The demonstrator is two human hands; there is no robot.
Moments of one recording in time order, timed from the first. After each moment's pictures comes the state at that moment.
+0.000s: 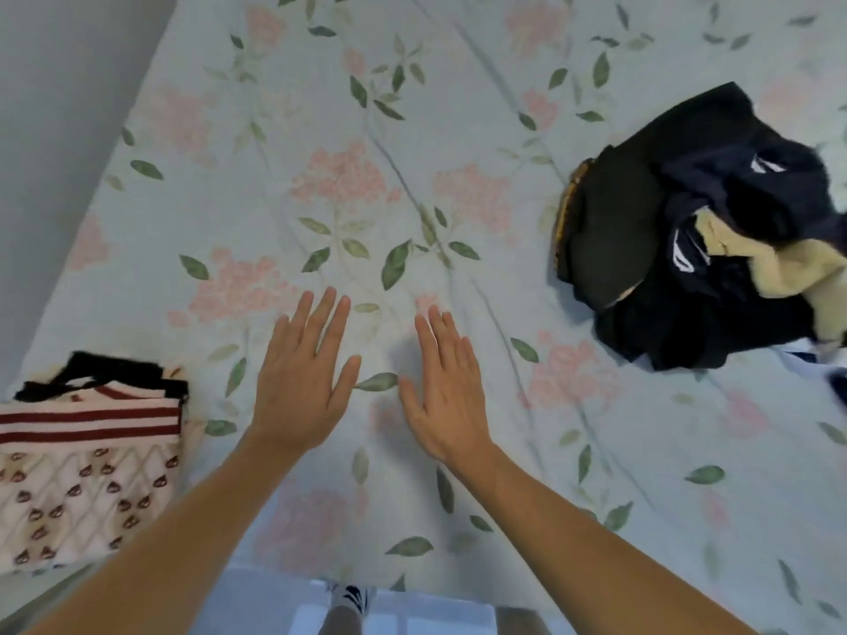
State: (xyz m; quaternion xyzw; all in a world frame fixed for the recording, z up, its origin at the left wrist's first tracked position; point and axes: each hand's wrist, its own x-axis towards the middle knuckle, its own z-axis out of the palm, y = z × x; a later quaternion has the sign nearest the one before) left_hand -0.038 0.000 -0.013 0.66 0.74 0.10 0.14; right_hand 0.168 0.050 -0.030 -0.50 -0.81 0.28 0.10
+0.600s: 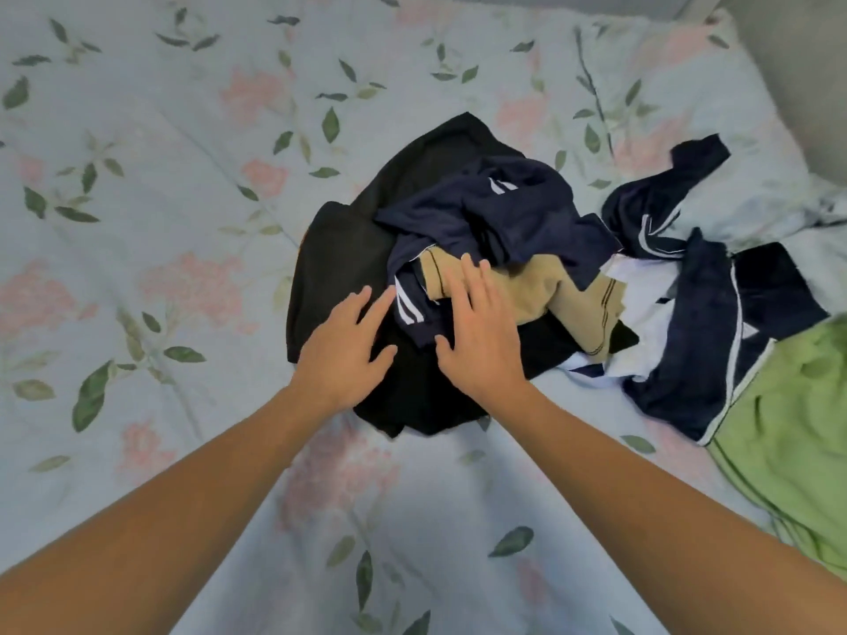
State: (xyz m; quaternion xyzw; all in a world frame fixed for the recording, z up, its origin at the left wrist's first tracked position) left_hand 0.338 0.294 -0.026 0.74 0.63 0.07 0.24; right_hand 0.547 0.316 -0.025 -0.62 -0.78 0.09 0.06
